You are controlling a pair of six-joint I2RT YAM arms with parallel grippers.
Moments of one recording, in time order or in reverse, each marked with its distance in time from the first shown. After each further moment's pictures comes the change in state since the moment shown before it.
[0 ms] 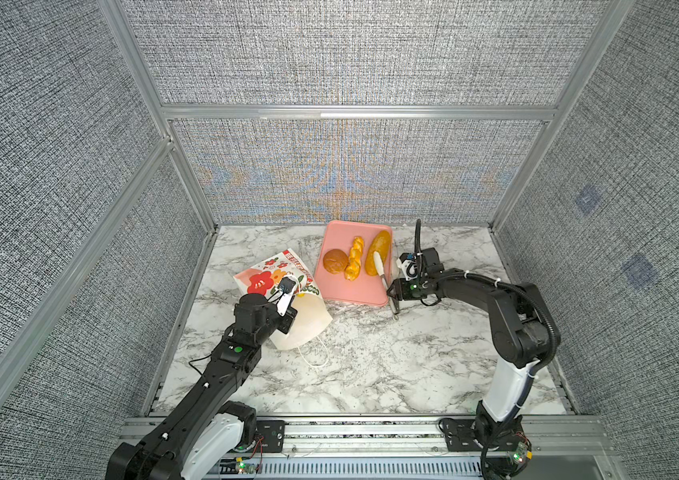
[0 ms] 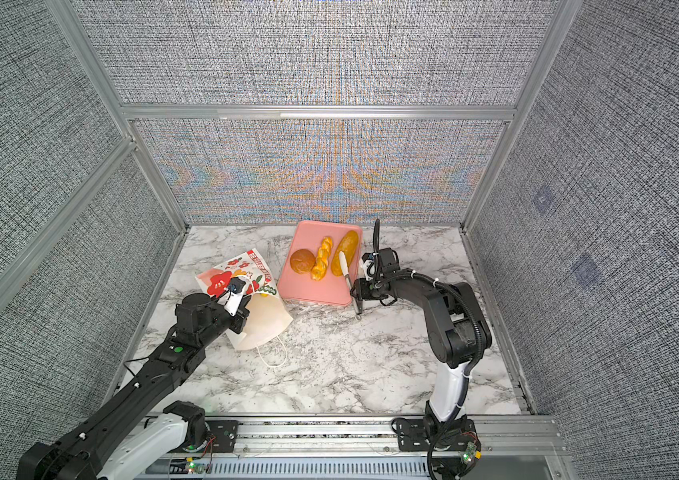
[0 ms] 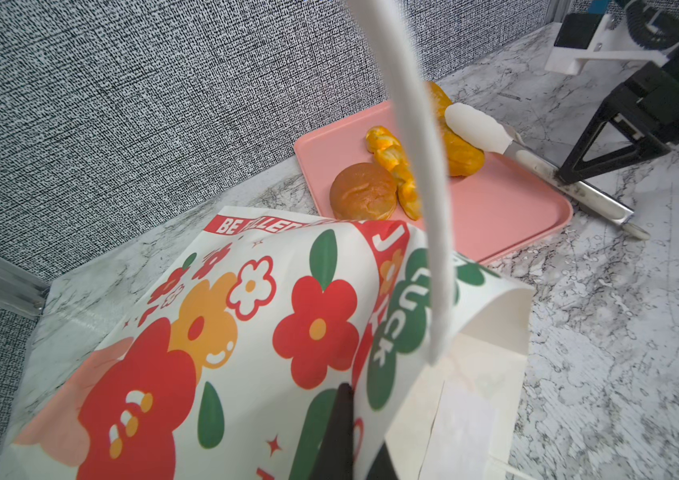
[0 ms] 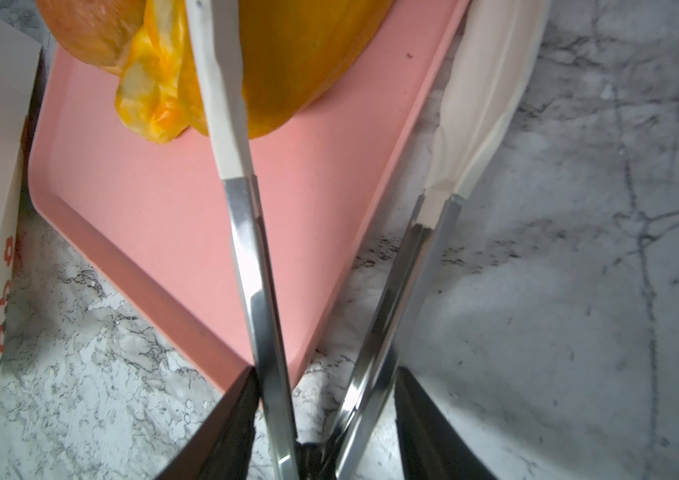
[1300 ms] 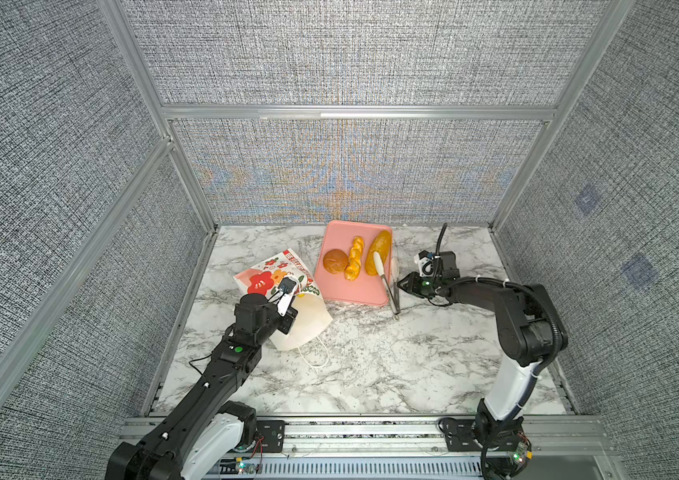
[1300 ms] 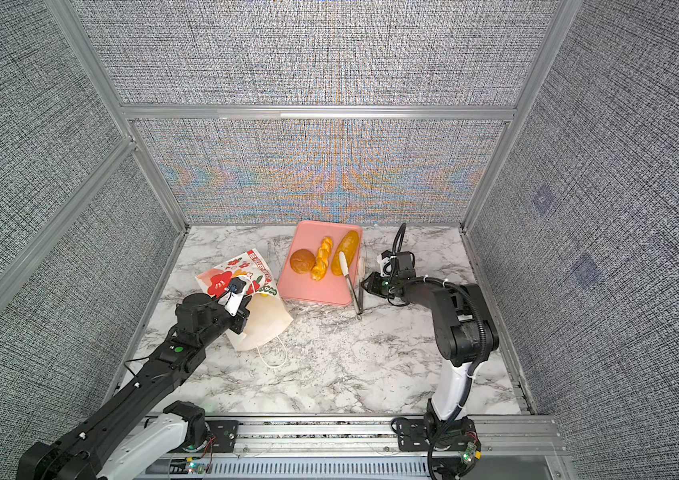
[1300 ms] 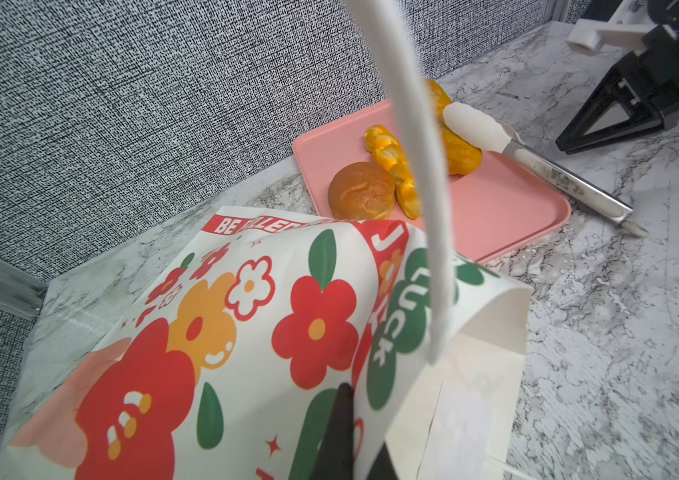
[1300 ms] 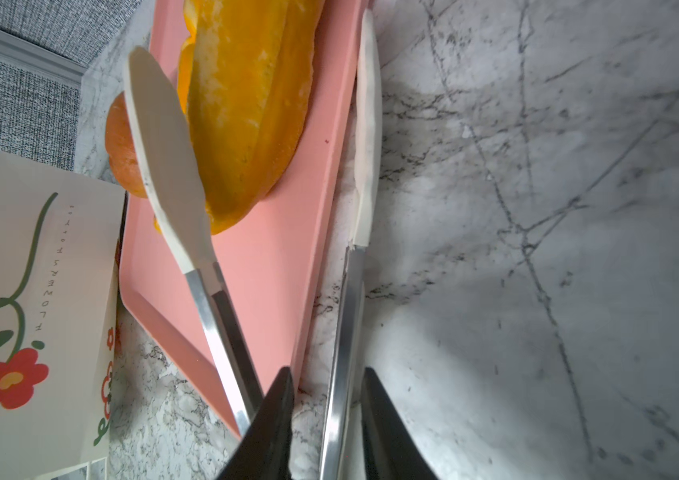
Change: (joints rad) left arm -0.006 0.002 0.000 -0.001 0.000 0.000; right arm -0.106 0.000 -0.097 0.255 -0.135 0.261
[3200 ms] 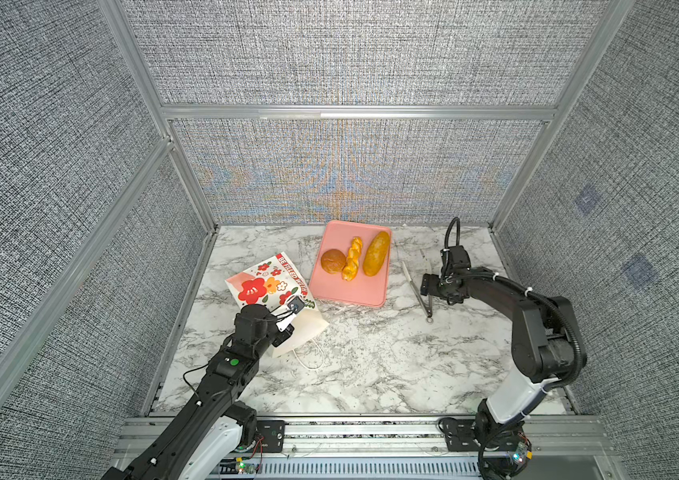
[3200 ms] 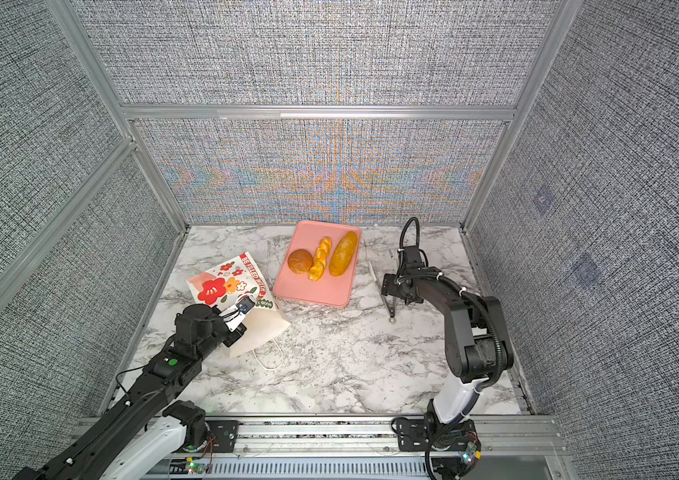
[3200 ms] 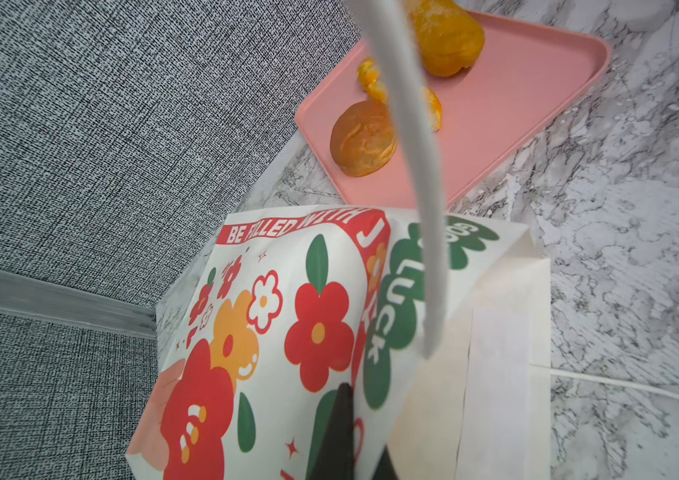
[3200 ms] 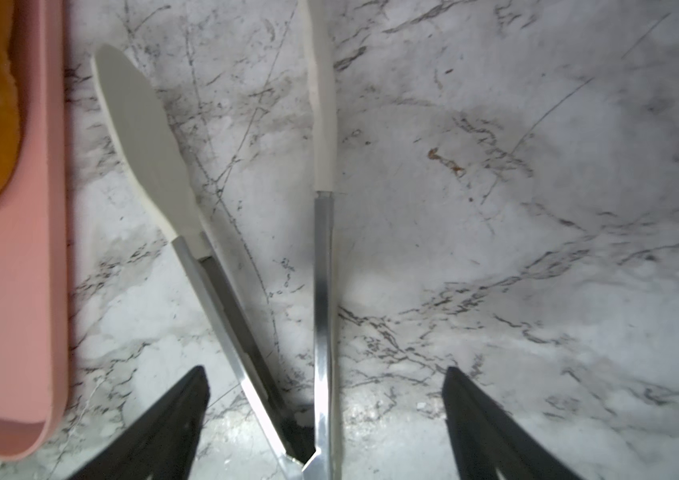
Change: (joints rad) left arm -0.050 -0.131 -0.042 -0.160 -0.150 0.359; right arm -0.045 -0.150 0.042 -0.414 0.460 -0.111
